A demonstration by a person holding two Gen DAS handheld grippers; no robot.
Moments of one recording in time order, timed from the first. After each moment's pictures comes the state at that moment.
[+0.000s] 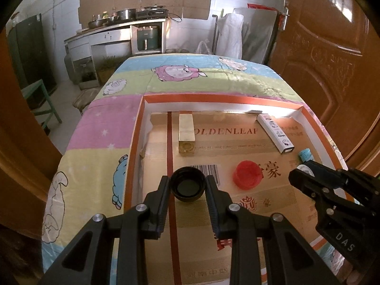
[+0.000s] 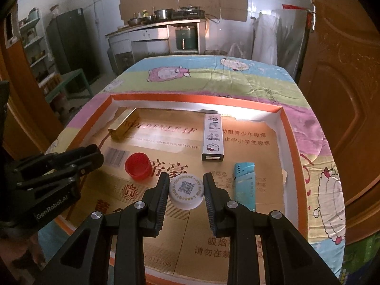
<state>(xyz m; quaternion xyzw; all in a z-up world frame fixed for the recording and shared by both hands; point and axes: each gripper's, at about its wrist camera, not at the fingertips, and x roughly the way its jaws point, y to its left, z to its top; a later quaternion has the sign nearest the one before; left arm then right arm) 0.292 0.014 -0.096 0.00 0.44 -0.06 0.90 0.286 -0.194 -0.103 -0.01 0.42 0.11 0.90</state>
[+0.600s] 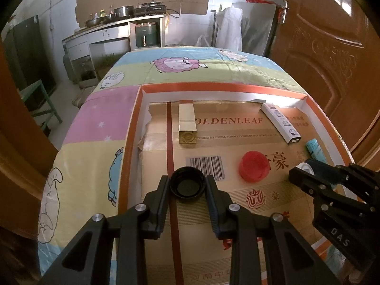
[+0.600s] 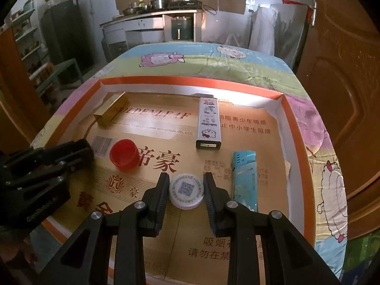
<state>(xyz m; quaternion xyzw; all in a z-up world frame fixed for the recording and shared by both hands) 0.291 0.013 -0.109 0.01 0.45 -0.06 0.89 0.296 -0.192 -0.126 -0.03 0.45 0.09 0.89</state>
